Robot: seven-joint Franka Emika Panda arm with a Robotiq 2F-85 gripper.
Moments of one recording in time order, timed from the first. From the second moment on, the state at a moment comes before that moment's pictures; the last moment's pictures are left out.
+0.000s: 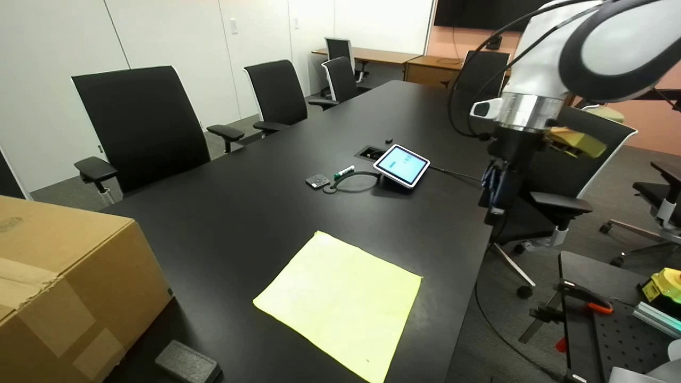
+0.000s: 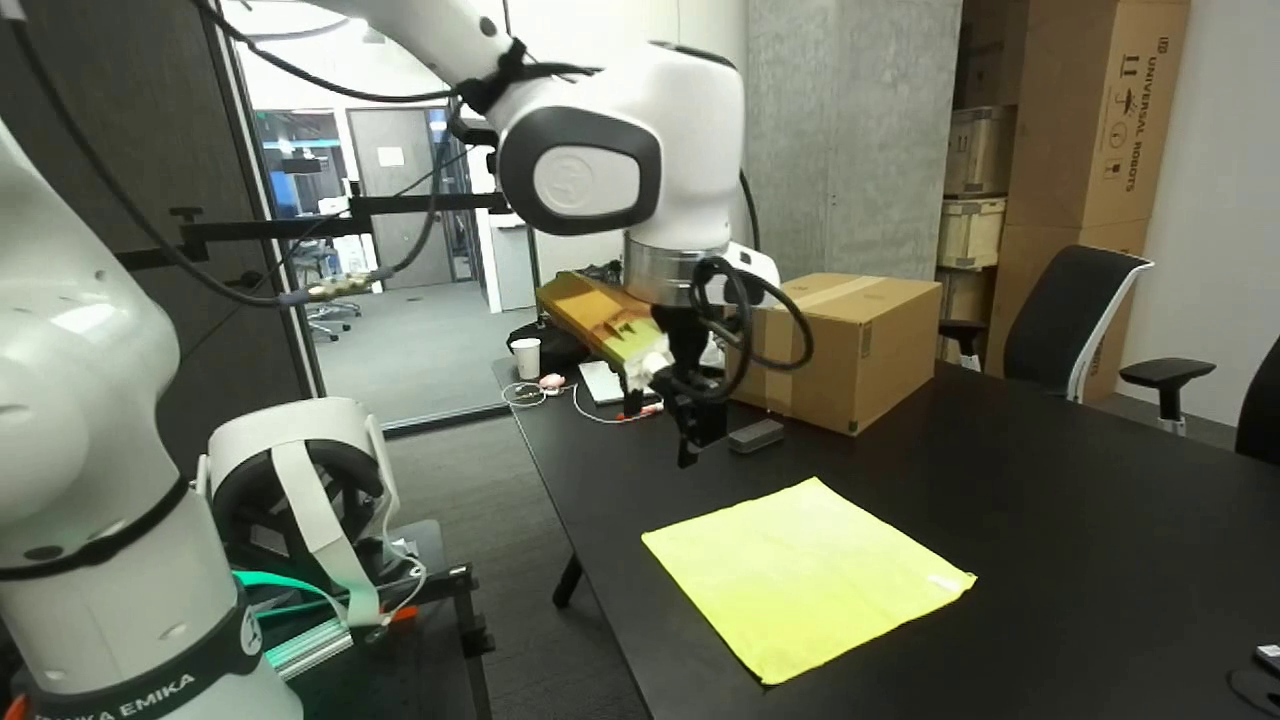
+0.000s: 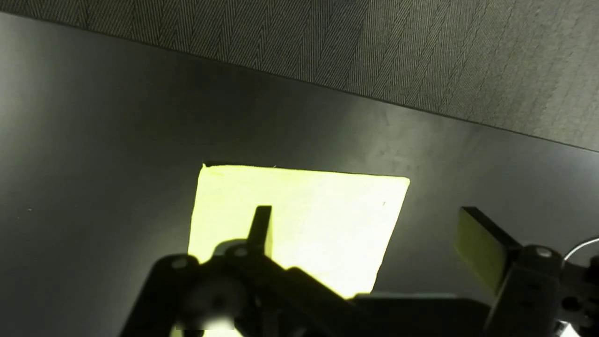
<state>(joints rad) 0.14 -0.22 -0.21 -2.57 0.25 2.32 -0.49</state>
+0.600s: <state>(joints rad) 0.01 0.29 -0.07 -2.30 0.46 2.58 -0.60</state>
